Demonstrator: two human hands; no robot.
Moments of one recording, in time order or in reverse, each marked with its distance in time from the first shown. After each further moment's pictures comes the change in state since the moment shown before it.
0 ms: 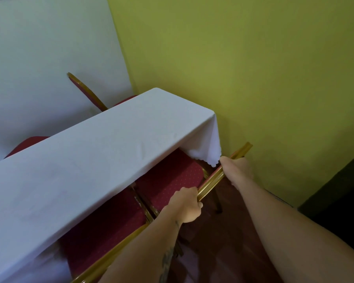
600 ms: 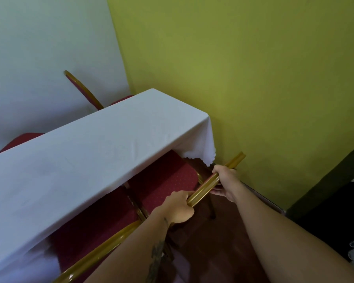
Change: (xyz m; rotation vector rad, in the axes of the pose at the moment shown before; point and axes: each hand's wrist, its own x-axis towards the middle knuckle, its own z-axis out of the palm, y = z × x) left_hand -0.009 0.010 0.006 -0.206 -0.108 -0.005; right_hand -0.003 0.027 -0.017 0.361 -0.362 0.105
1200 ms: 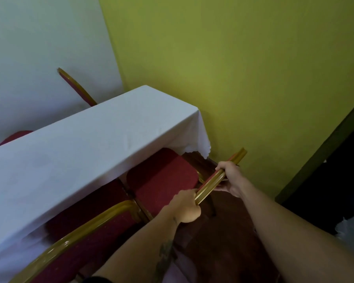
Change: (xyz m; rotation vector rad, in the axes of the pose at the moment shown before) left_hand -0.039 0.041 0.065 0.044 0.025 -0.016; right_hand -0.040 0.025 -0.062 0.039 -0.033 -0.003
